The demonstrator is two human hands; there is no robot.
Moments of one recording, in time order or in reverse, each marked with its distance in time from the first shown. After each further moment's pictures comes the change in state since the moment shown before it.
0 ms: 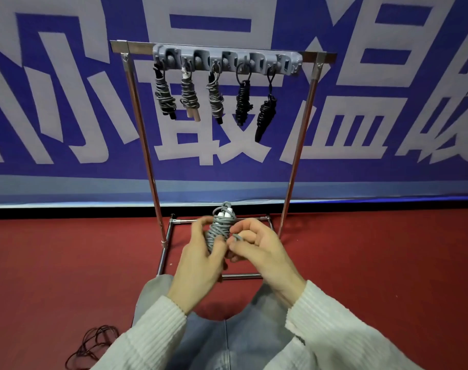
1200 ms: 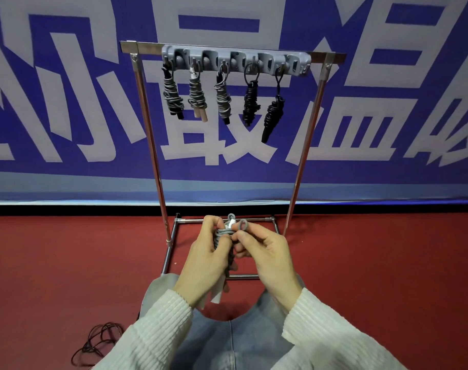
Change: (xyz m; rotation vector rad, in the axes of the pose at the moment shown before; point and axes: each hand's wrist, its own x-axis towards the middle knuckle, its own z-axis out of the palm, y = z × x) left_hand 0.007 -0.002 -0.001 -0.198 -0.087 -0.038; right_hand 0.002 0.014 0.012 0.005 0.186 -0.192
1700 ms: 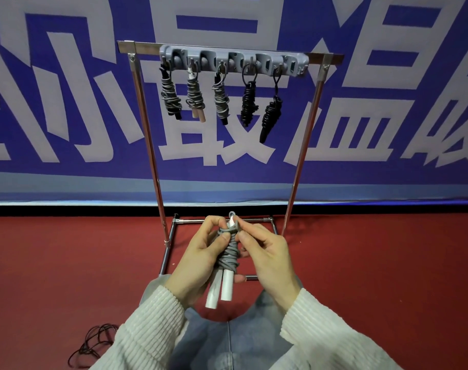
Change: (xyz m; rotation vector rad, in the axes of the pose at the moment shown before) left_hand 0.001 0.005 -0.007 -0.512 -0.209 -0.206; right_hand -0.001 0.004 -0.005 -0.070 0.004 -0.042
